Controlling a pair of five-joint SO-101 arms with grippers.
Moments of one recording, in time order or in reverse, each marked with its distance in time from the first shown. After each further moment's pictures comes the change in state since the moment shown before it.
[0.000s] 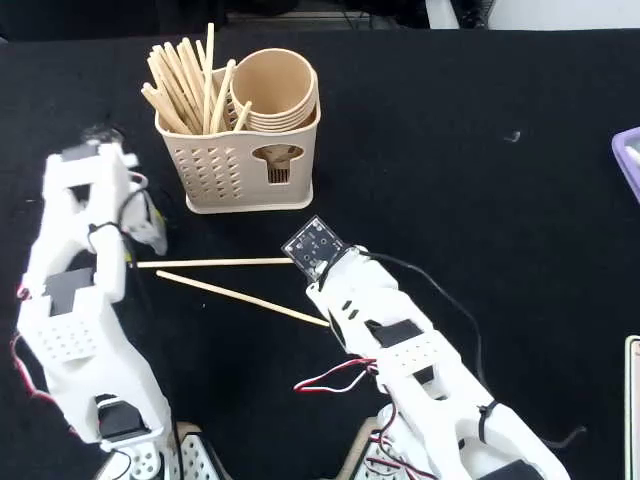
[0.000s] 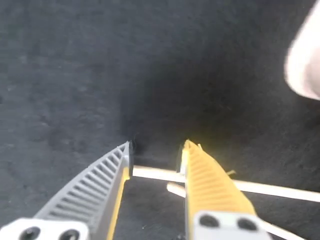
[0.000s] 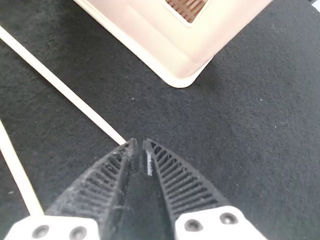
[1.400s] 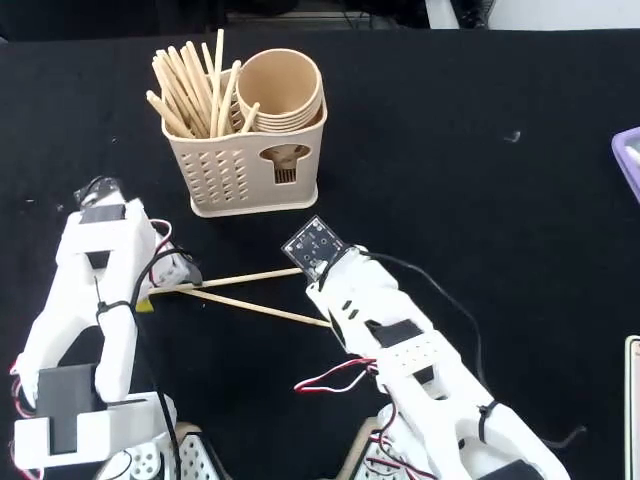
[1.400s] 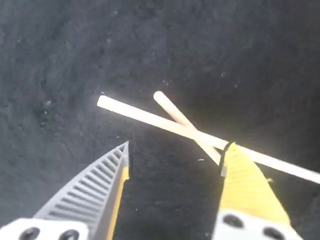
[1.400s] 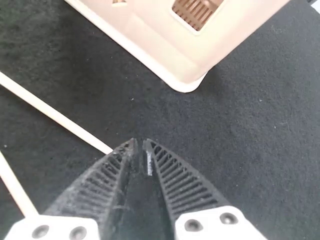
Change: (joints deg) left arm 5.7 -34.1 37.4 -5.1 24.0; right arm 0.0 0.0 0.0 -0.2 0.0
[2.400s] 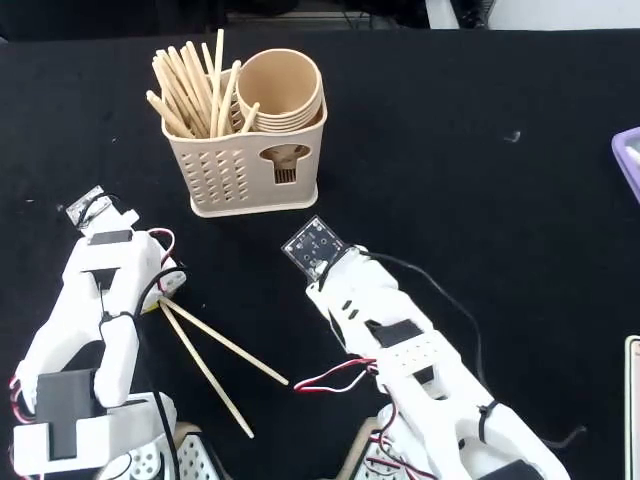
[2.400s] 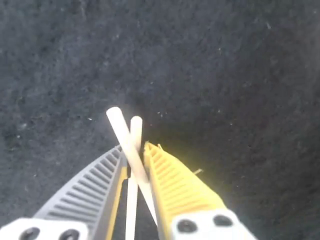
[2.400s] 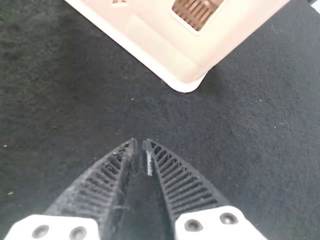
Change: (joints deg) left arm -0.2 -1.0 10.6 -17.1 6.9; right arm 0.0 0.0 0.0 0.0 0.0
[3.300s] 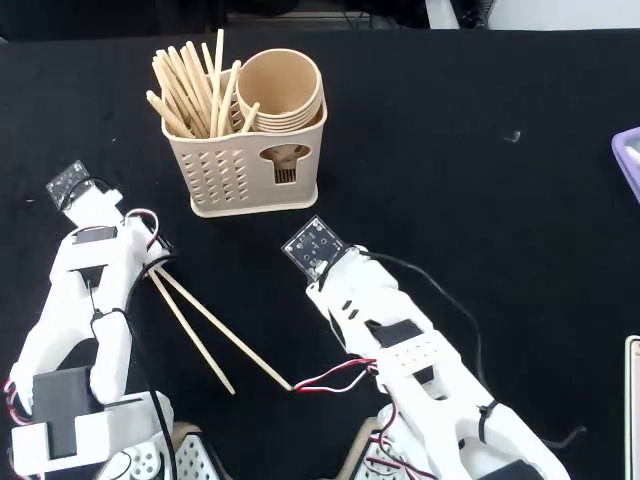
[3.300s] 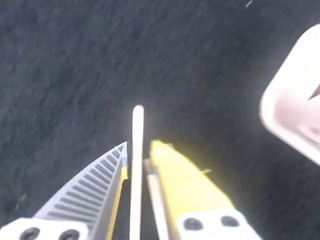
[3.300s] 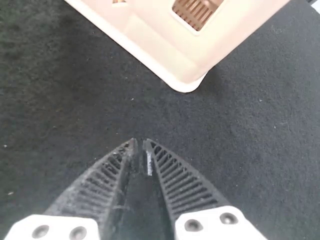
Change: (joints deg) left arm -3.8 0.3 -1.8 -11.5 -4.7; right arm 0.0 0.0 0.0 0.0 0.0
